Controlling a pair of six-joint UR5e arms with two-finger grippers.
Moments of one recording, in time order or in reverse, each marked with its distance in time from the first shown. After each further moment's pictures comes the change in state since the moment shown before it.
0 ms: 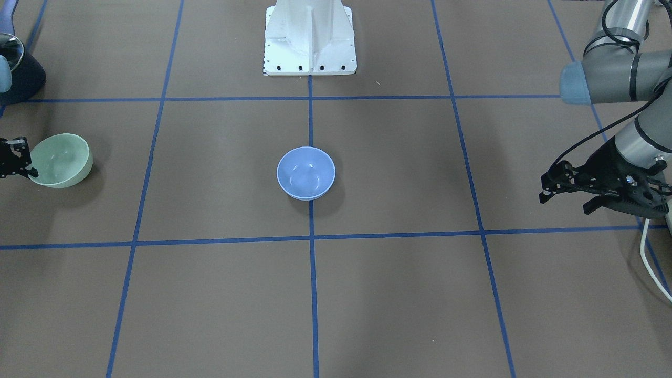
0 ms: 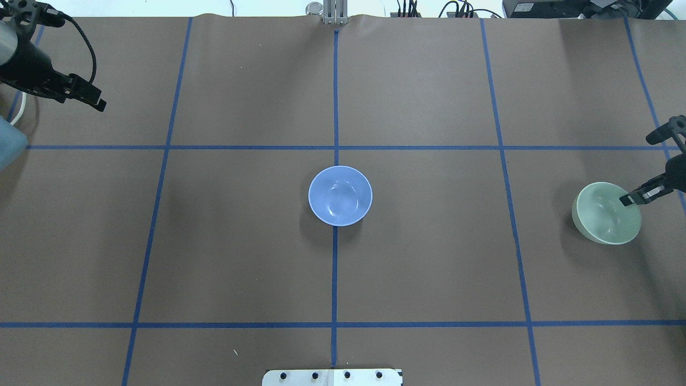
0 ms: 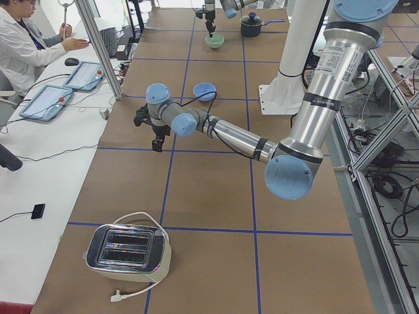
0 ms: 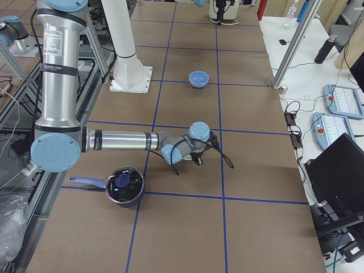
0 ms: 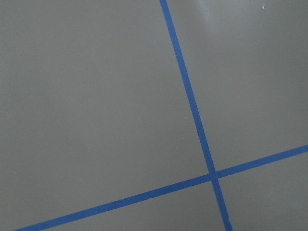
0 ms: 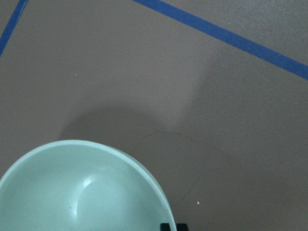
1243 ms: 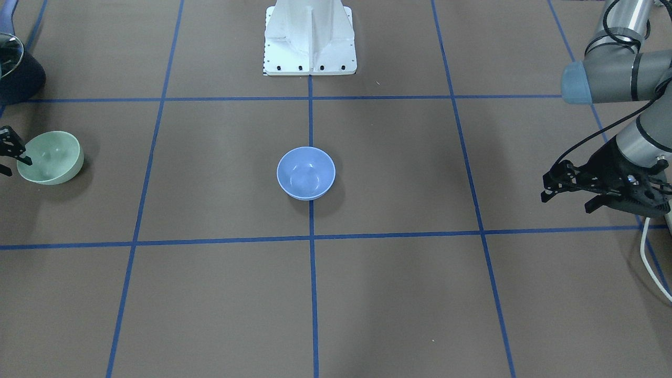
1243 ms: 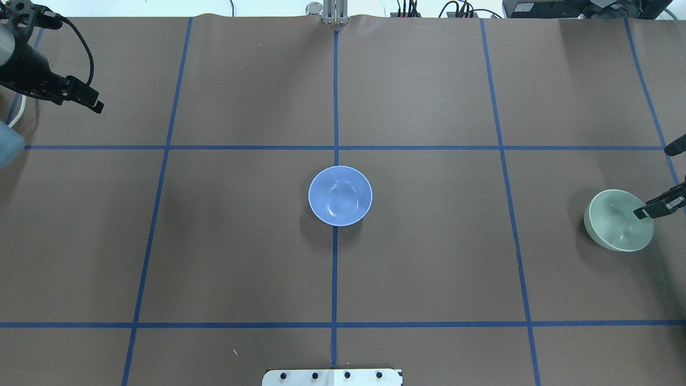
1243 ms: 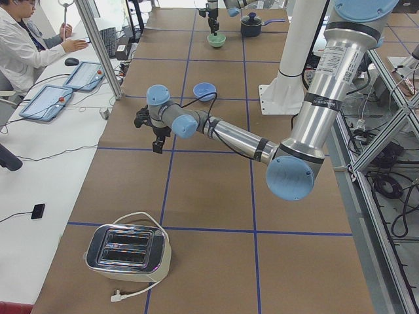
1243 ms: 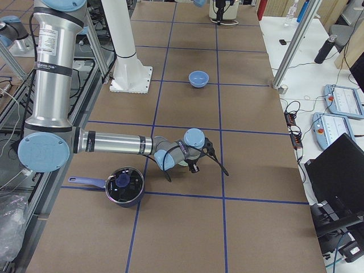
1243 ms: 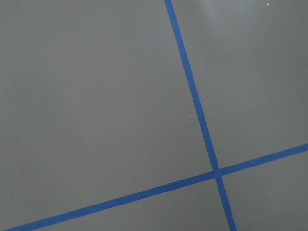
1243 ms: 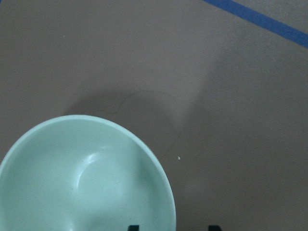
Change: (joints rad) left arm -0.002 0.010 -0.001 -0.001 -0.001 0.002; right arm 0.021 -0.051 -0.013 -0.001 -0.011 -0.068
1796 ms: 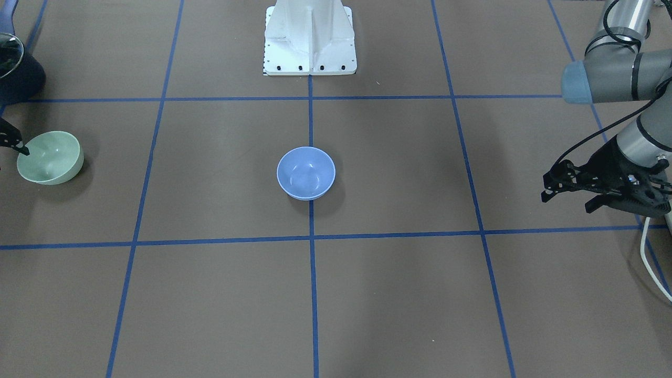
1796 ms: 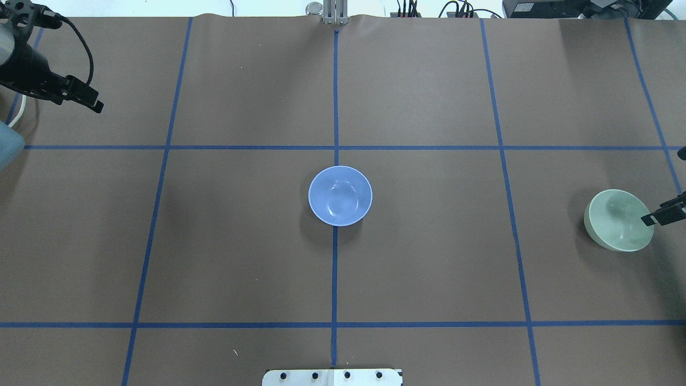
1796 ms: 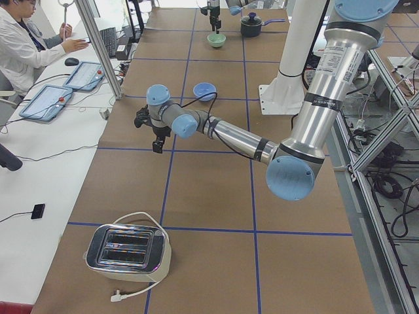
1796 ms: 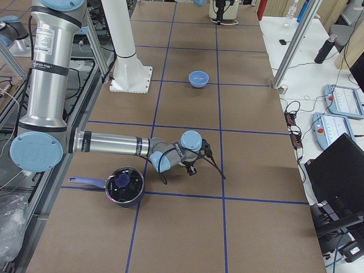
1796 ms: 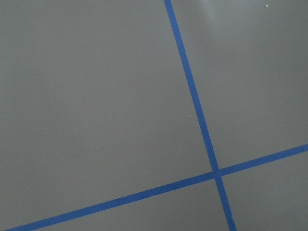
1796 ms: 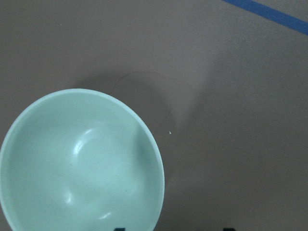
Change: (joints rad) left arm -0.001 0.000 -0.001 0.001 -0.001 0.000; right arm 0.020 -0.034 0.022 0.001 0.030 -0.007
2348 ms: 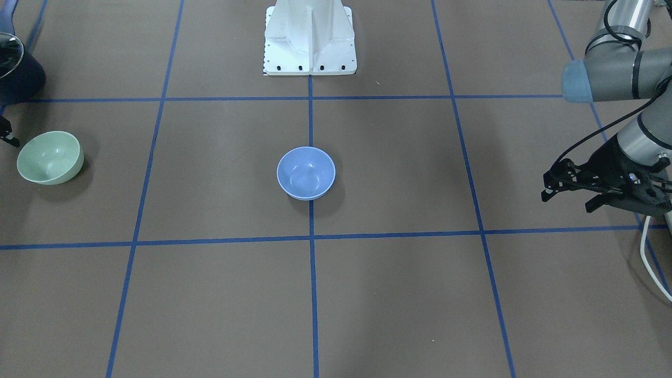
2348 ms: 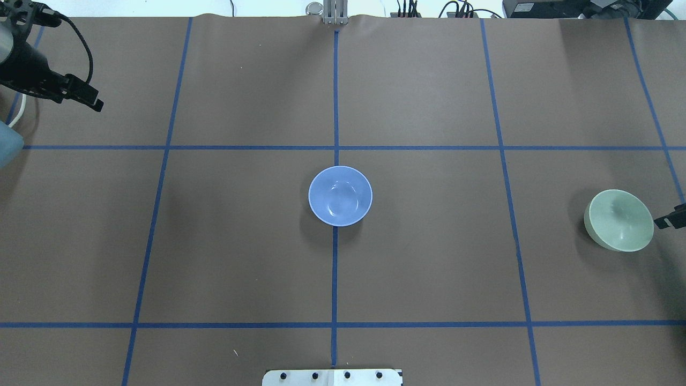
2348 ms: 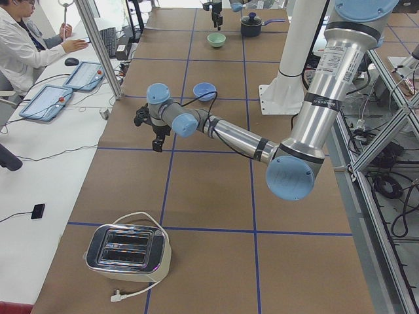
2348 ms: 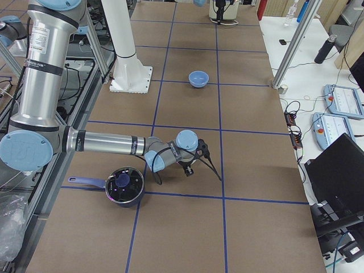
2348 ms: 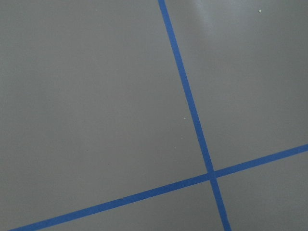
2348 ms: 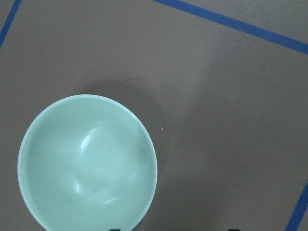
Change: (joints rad) left arm -0.002 0.000 -0.006 0.000 0.001 -0.001; right arm 0.029 -0.038 0.036 -0.014 0.008 -0.008
